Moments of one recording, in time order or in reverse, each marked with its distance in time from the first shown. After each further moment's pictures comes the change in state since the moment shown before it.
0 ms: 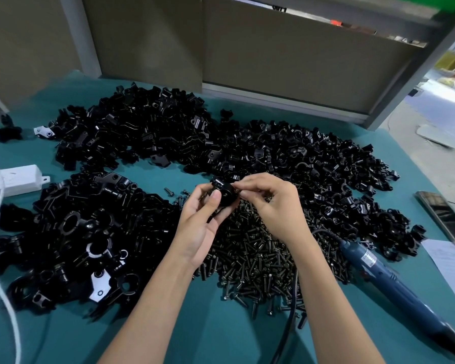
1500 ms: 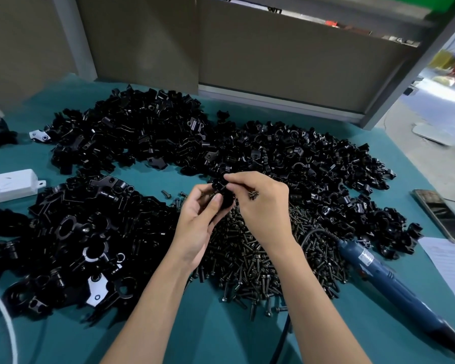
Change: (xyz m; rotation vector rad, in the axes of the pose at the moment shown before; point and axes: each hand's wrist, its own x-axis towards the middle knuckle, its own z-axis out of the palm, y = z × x) left_hand 0.000 -0.004 -0.001 0.196 -0.021 0.052; right_hand -0.003 -0.019 0.019 -0.165 0.258 -0.174
